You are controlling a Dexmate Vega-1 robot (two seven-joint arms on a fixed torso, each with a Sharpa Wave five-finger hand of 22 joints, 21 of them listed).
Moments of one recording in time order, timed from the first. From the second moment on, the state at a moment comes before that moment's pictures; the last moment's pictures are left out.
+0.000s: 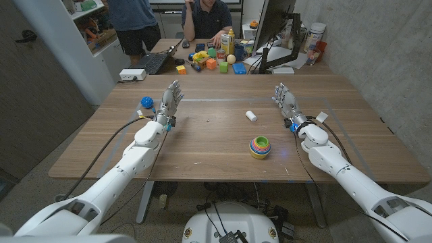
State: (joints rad) left arm 0.82 0.49 0.38 -1.28 -0.59 -0.30 0.03; left_hand -0.01 0.06 0.50 0.18 0.24 -0.16 -0.14 0.22 0.19 -0.16 -0.09 0.20 0.18 -0.17 -0.03 0.22 0.18 -0.02 0.04 0.23 0.19; right arm -0.80 -0.48 -0.41 -1.24 0.62 0.30 0.06; right_hand 0.00 0.06 0.30 0.20 0.35 -0.08 -0.02 0.19 0.19 -0.10 -0.04 0.19 0.19 -0.17 -0.03 0.23 0.19 -0.08 -0.04 0.34 0.19
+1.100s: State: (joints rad) left arm 0.60 0.54 0.51 -1.32 -0.41 -0.11 0.01; left_hand 0.04 0.06 0.46 0.12 0.24 -0.08 -0.22 0.22 0.19 -0.10 -0.13 0.21 0.18 -0.11 -0.04 0.22 0.18 0.00 0.05 0.22 0.19; right arm -0.81 -0.48 -0.41 -1.25 0.63 0.31 0.09; right_hand 0.00 0.06 0.30 0.20 0.35 -0.08 -0.02 0.19 0.19 -0.10 -0.04 0.19 0.19 -0.17 -0.03 0.23 0.19 -0.08 -0.04 0.34 0.19
